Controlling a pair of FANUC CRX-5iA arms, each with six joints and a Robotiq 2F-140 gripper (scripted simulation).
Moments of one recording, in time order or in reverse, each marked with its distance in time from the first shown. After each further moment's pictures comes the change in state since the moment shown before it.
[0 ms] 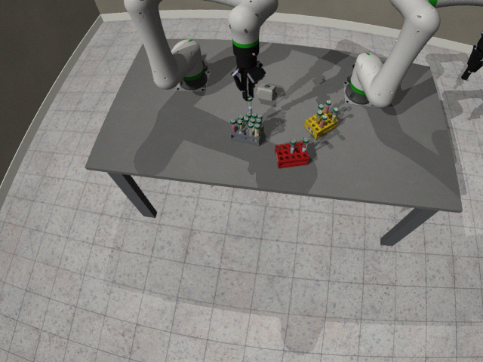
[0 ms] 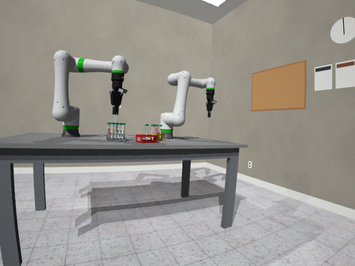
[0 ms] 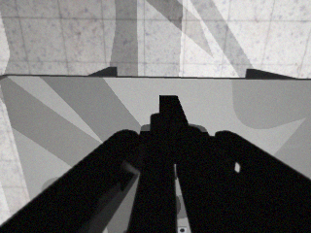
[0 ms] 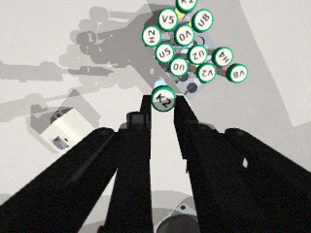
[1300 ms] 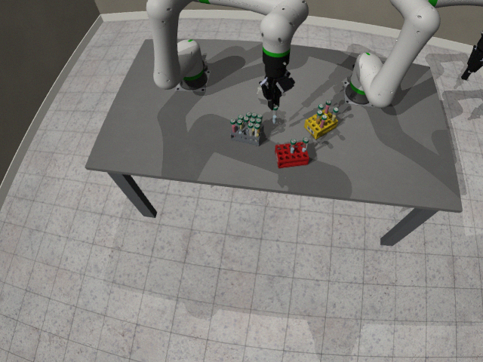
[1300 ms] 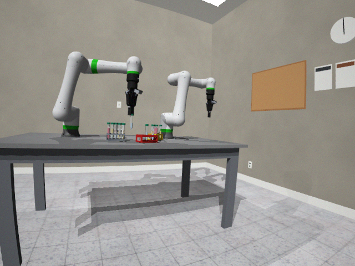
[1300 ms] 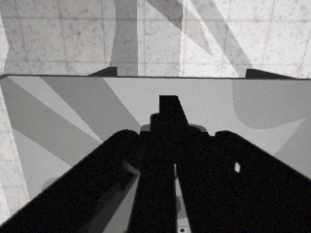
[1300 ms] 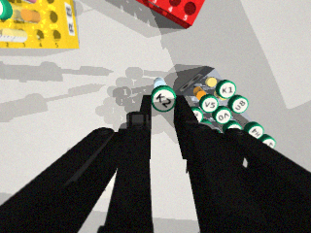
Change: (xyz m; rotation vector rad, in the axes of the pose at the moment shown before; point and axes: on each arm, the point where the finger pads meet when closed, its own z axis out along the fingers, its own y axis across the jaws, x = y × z) left arm 0.000 0.000 0.000 0.000 0.000 0.000; right arm 0.098 -0.058 0.000 0.000 0.000 0.000
